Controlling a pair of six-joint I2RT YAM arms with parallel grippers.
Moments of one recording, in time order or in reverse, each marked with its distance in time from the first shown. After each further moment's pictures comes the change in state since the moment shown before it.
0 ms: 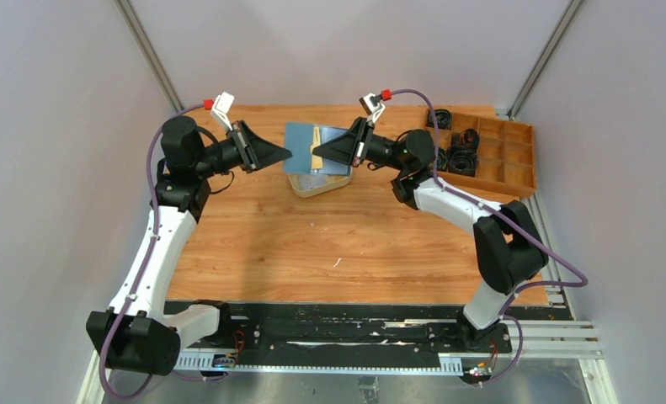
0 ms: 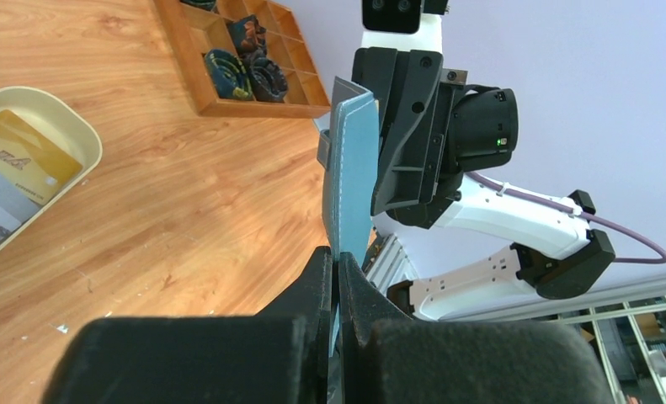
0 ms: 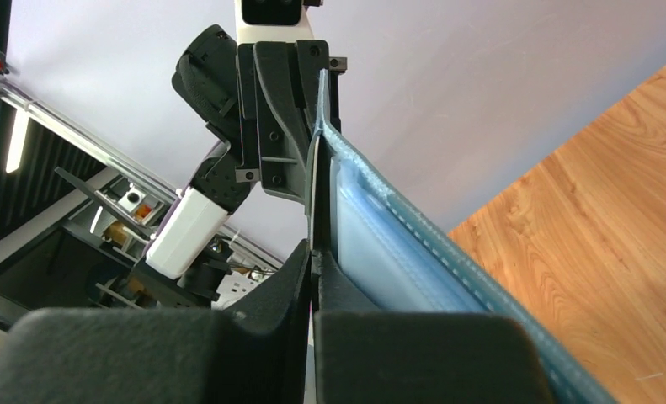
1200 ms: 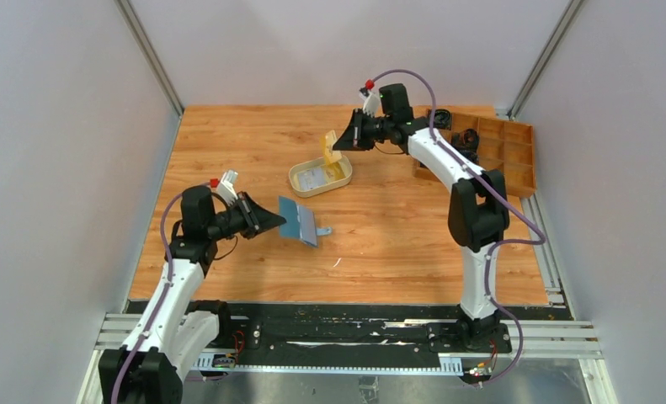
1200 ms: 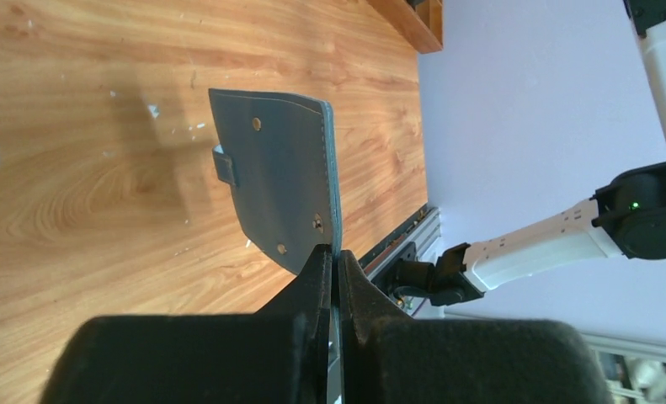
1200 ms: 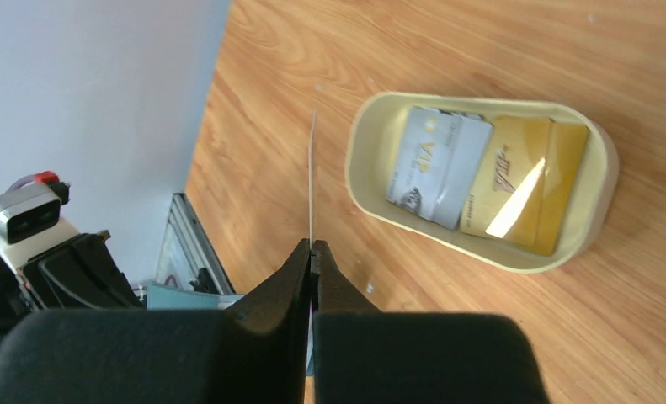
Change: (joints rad) left arm 0.058 -0.278 -0.557 -0.079 -0.095 0.008; right arm -0.155 0.346 0.639 -1.323 0.089 -0.756
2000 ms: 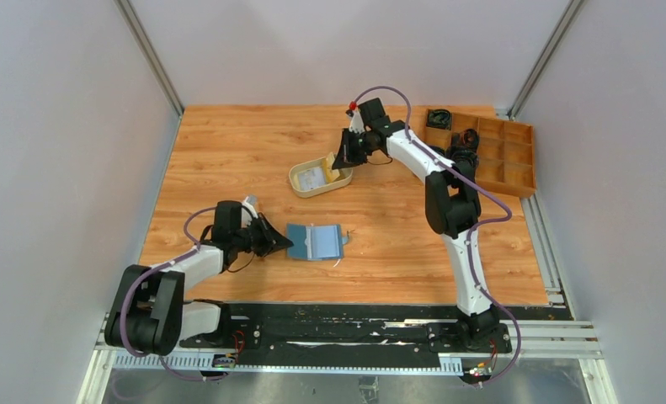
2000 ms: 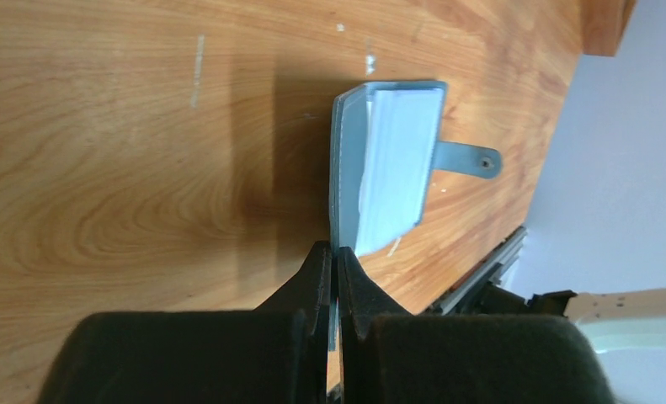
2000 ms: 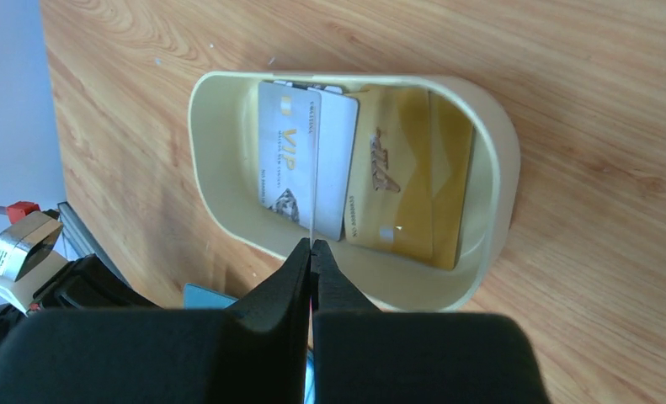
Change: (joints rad) left arm -0.108 0.371 -0.225 0.314 -0.206 -0.018; right arm 0.046 0.287 0.229 -0.266 0.184 -0.126
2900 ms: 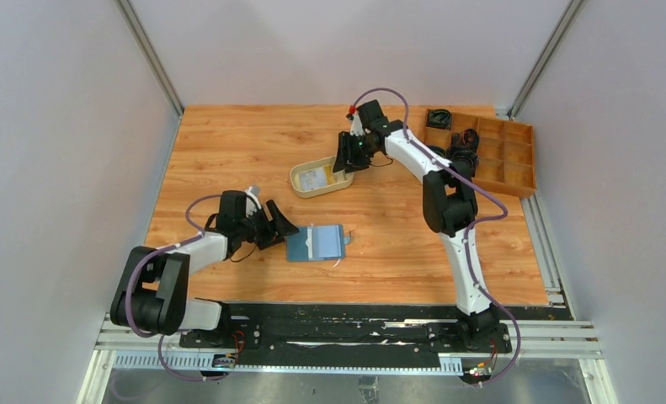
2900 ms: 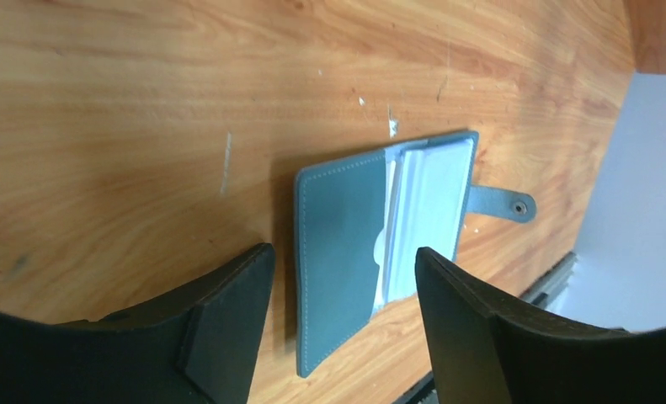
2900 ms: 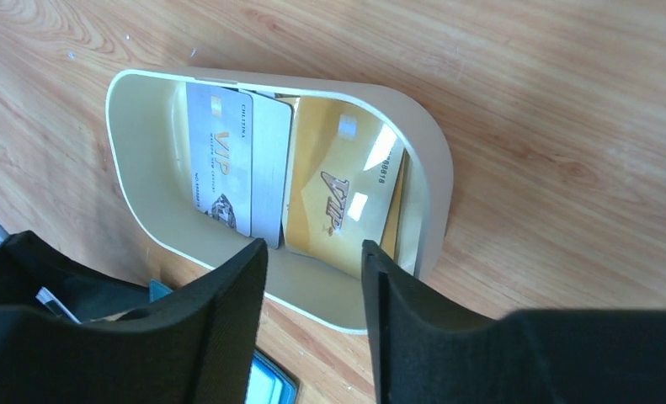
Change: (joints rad) left arm -0.019 0.142 0.081 0.023 -0.093 0.086; right arm 0.000 0.050 0.037 -0.082 0.095 -0.073
